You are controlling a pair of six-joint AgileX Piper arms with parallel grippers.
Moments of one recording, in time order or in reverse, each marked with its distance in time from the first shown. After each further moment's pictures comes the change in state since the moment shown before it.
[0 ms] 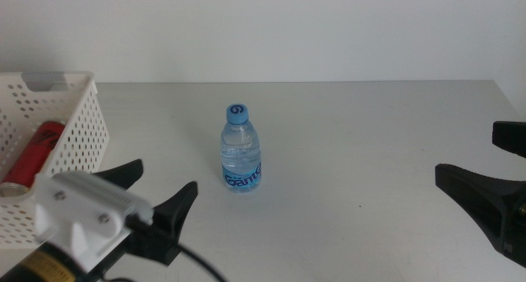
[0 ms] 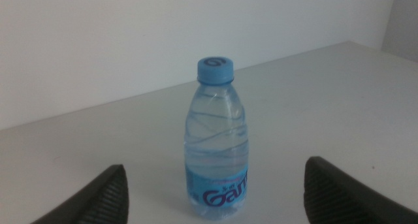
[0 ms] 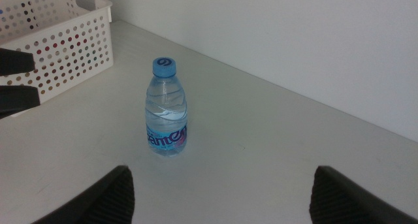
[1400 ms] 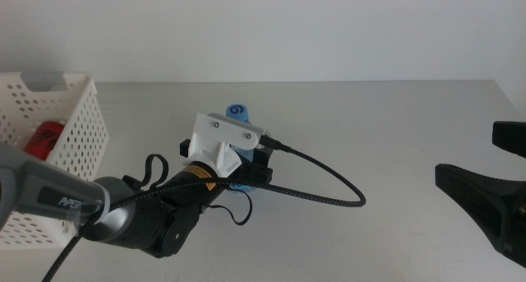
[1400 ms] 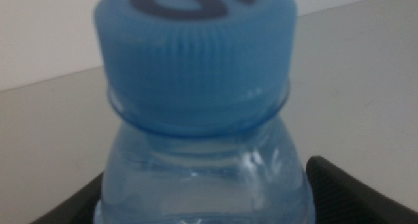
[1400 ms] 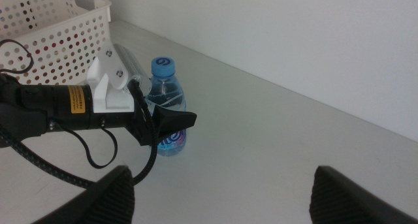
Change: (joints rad) left arm 0.009 0.831 -0.610 0.003 -0.094 -0.032; right arm 0.000 0.000 0.000 0.000 0.000 0.000
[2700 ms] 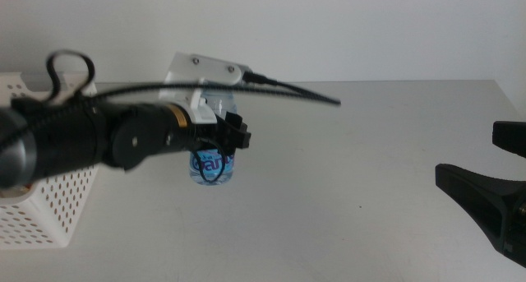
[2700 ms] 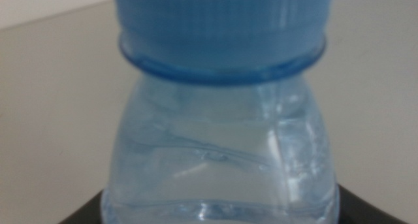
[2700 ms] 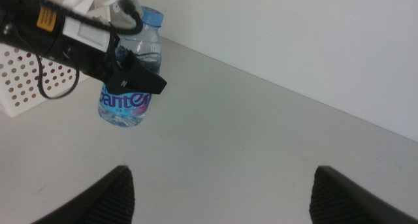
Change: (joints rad) left arm 0.076 -0.340 -0.185 0.049 0.884 -0.041; right arm 0.000 0.000 0.000 0.000 0.000 0.000
